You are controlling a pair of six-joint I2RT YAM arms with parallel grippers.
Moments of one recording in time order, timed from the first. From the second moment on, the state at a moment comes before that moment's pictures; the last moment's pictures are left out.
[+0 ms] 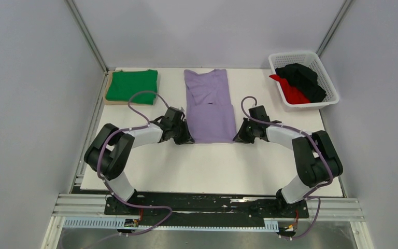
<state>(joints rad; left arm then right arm) -0.54 1.71 0.86 -0.07 0.22 -0.78 0.32 1.62 0.81 -0.19 -0.24 0.71</state>
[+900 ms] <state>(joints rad) -0.62 1.10 0.92 -0.56 0.08 -0.69 0.45 1.03 0.84 -0.49 -0.31 0.74</state>
